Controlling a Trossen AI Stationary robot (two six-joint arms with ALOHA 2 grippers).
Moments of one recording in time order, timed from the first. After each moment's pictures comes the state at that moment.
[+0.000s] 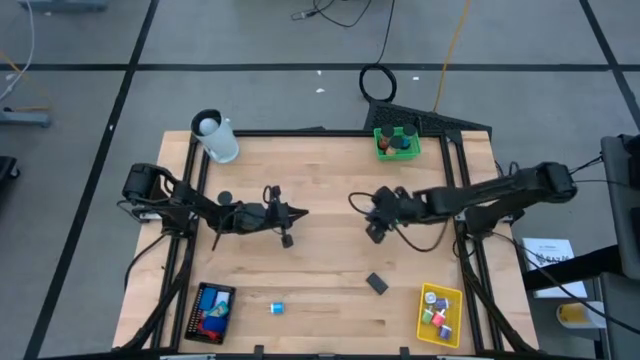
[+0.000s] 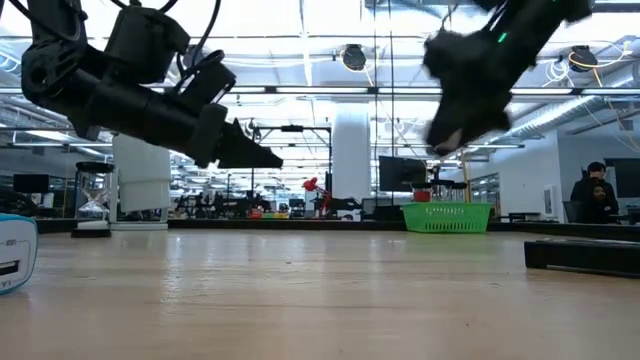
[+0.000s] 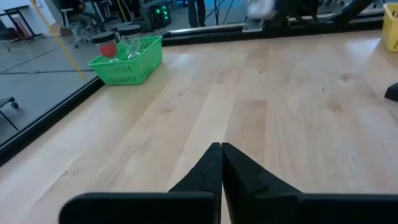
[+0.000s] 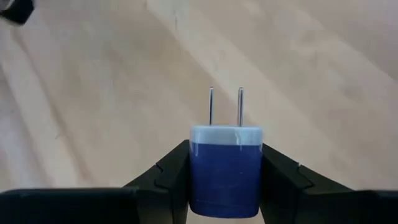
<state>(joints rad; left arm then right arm) -0.08 1.67 0.39 1.03 -0.34 0.07 0.12 1.28 0.82 -0.47 0.29 0.74</state>
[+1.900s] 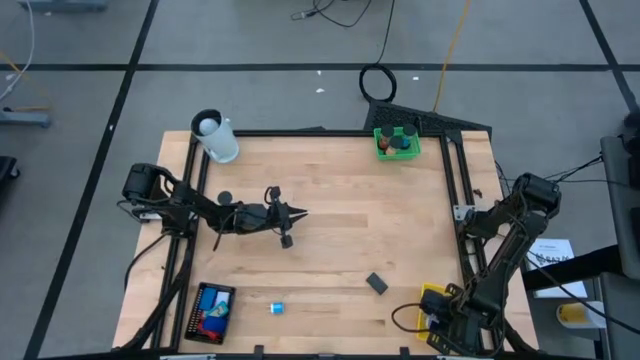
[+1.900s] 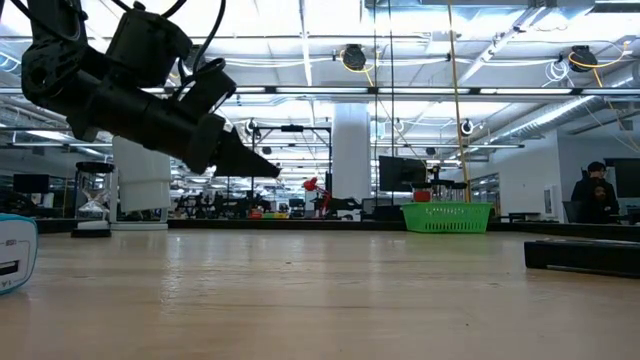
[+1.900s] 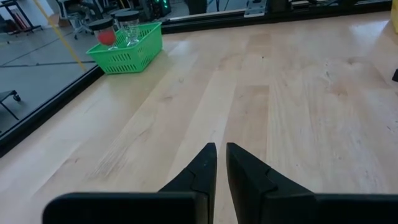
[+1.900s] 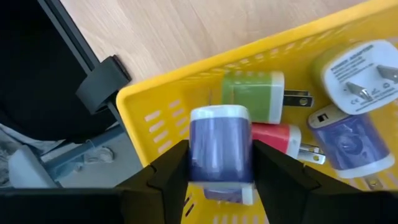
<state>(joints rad) -0.08 1.67 0.39 0.98 -0.35 0.07 1.08 1.55 0.96 -0.65 0.00 1.66</state>
